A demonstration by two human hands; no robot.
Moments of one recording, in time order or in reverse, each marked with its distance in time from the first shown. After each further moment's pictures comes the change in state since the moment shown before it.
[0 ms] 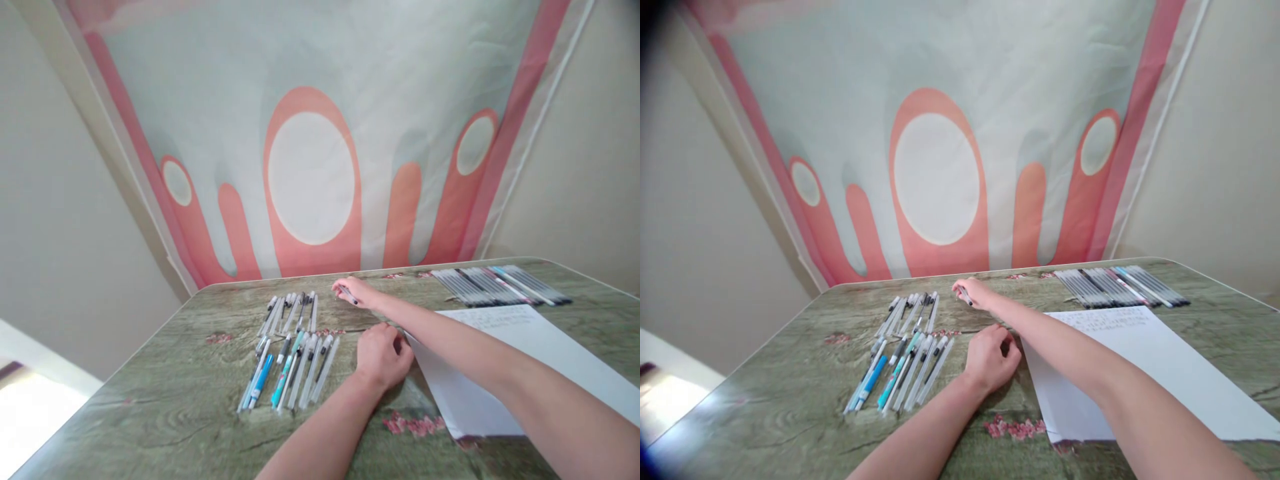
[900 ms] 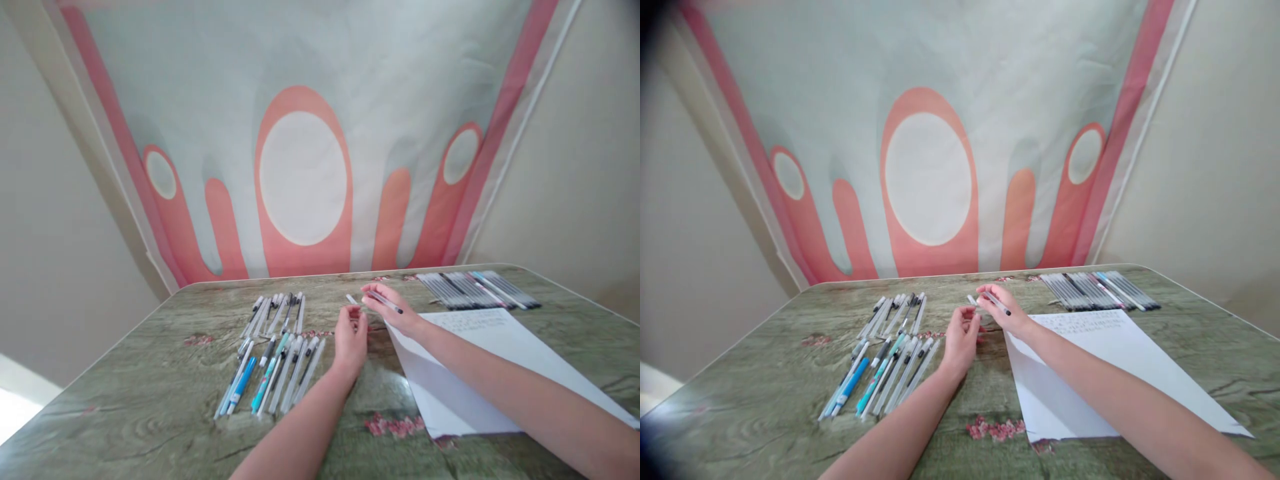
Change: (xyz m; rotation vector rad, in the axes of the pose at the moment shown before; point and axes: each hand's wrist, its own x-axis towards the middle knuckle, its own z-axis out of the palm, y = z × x) left_hand 0.021 -0.022 0.013 -0.947 0.332 -0.369; right_hand -0.093 -0.022 -0.042 0.361 0.302 0.267
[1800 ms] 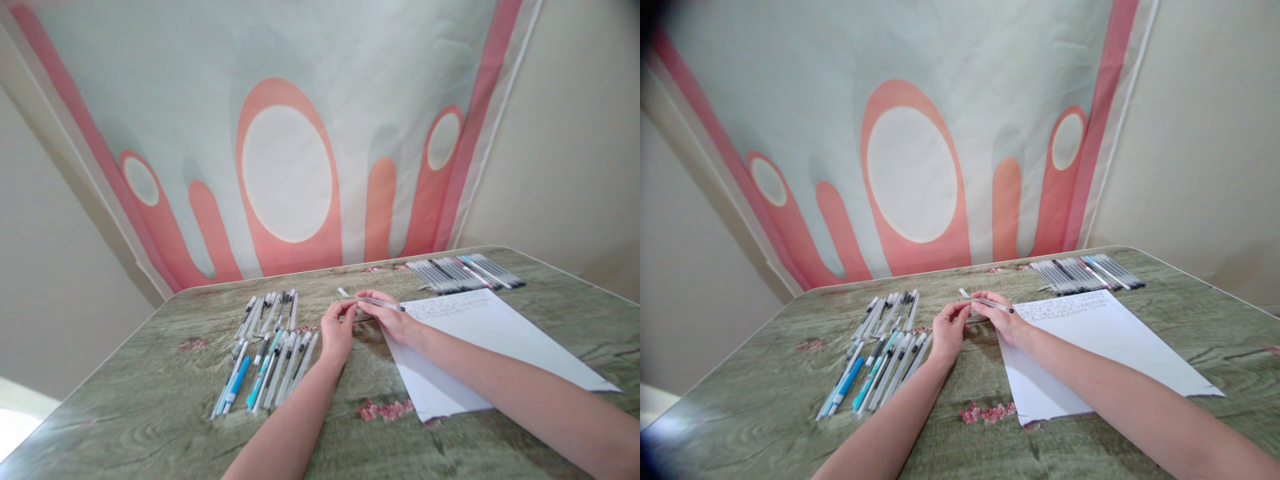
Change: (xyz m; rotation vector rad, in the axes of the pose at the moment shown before) left_hand 0.003 0.004 -0.010 0.075 -0.031 0.100; right_hand -0.030 0.012 0.008 0.516 0.089 0.293
